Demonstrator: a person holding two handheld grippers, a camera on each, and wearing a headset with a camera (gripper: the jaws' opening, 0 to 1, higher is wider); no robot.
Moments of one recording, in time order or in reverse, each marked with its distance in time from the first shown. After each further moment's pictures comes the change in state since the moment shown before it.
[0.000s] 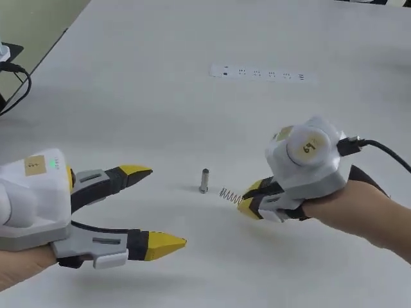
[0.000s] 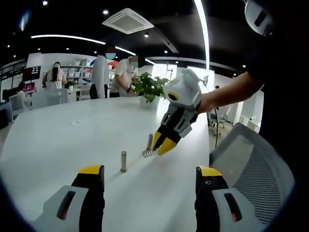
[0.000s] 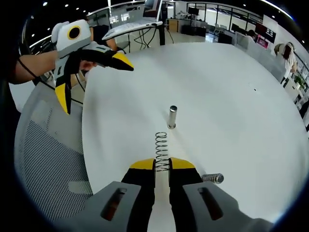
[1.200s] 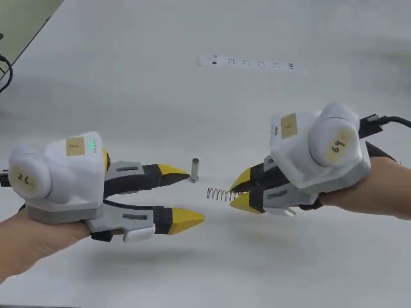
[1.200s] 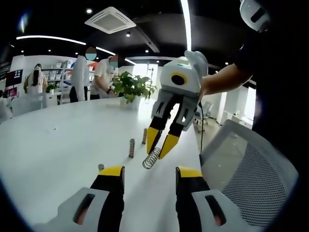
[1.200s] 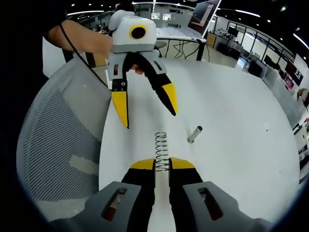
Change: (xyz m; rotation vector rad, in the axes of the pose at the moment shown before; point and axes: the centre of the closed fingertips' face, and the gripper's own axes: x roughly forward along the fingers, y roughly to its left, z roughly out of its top) left arm 0.044 -0.026 0.005 0.058 -0.005 -0.175; right arm -0.023 0.035 0.018 -0.336 -0.046 0.127
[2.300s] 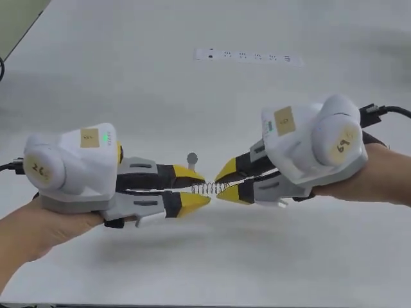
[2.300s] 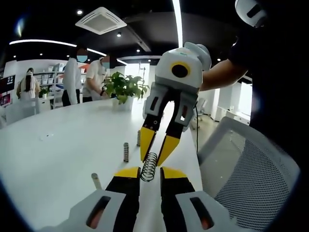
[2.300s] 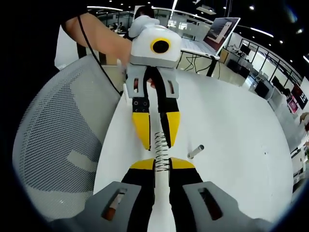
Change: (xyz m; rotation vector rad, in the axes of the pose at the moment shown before) left arm 0.013 -0.005 0.004 0.049 0.005 -0.055; right arm -0.001 0.004 0.020 -0.134 -0.071 0.022
